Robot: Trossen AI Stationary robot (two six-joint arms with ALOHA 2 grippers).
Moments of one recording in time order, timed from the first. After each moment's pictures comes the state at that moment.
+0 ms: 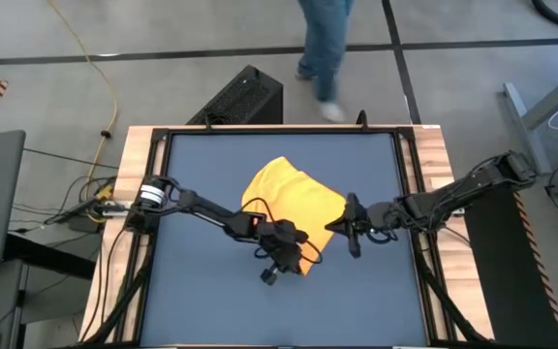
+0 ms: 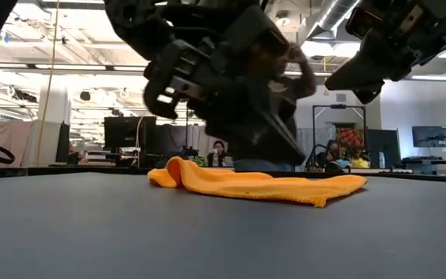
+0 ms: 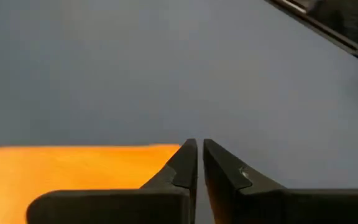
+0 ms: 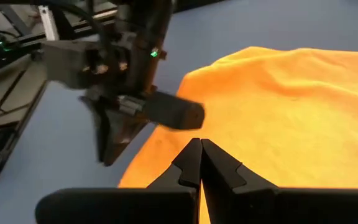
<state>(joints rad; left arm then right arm) -0.15 2.07 1.21 0.24 0.40 0.27 0.28 1.02 0.43 0.17 0.26 0.36</state>
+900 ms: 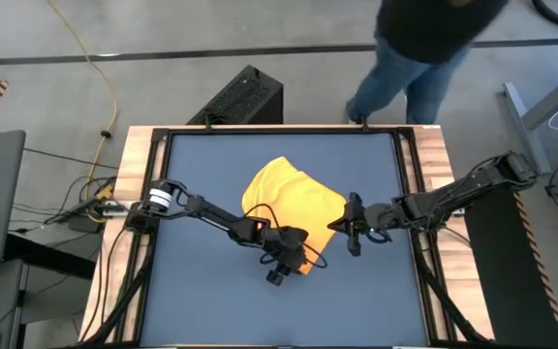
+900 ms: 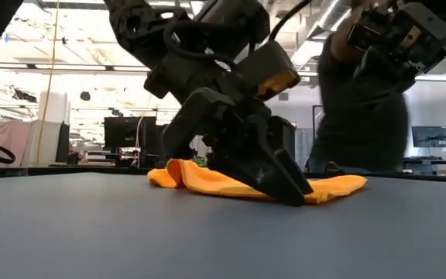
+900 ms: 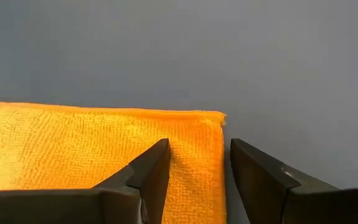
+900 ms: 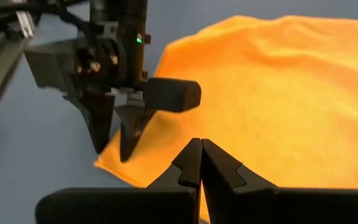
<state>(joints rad) -0.17 2.15 1.24 0.22 0.21 0.25 0.27 1.02 0.43 0.06 0.27 0.38</state>
